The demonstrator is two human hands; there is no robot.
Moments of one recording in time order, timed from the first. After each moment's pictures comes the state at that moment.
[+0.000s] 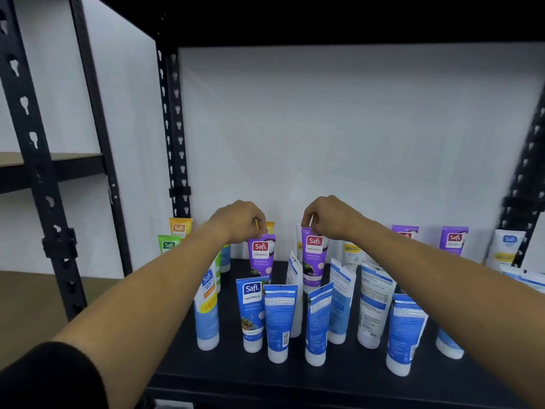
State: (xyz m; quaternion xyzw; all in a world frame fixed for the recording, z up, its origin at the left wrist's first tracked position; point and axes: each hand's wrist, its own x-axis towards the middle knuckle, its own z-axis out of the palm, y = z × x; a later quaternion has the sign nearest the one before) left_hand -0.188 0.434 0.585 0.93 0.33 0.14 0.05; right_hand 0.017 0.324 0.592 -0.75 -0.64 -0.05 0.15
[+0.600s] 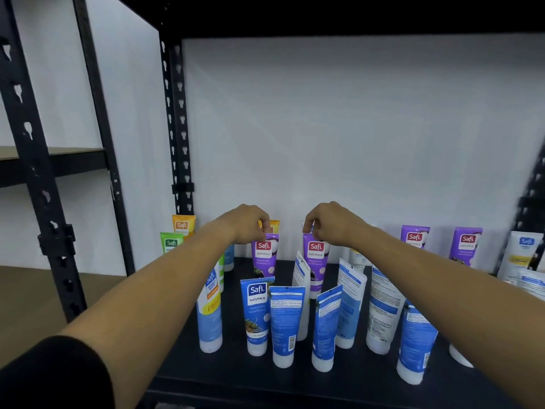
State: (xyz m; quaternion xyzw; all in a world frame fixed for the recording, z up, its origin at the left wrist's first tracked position) left_hand -0.177 0.460 0.570 0.93 0.33 0.11 0.10; right_hand 0.018 0.339 0.573 -0.75 -0.65 -0.04 0.13
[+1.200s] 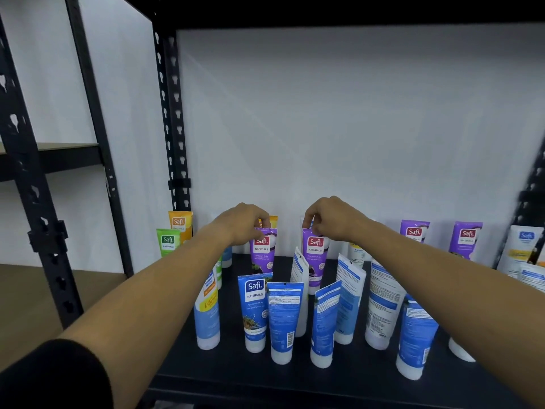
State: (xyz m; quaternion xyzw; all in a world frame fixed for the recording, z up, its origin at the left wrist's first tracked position) left_hand -0.175 0.468 0.552 0.94 0.31 0.14 0.07; right_hand 0.019 0.336 0.573 -0.74 -0.65 -0.03 0.14
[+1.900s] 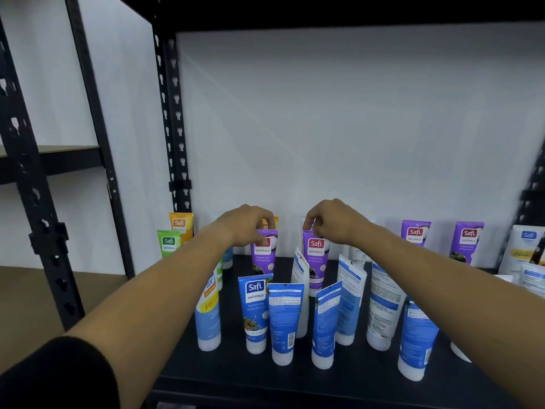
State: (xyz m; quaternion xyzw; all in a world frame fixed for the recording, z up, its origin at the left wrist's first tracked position) left_hand -0.175 0.462 0.555 0.94 0.30 0.12 0.07; right_hand 0.023 0.335 0.566 -0.75 -0.64 -0.03 0.16
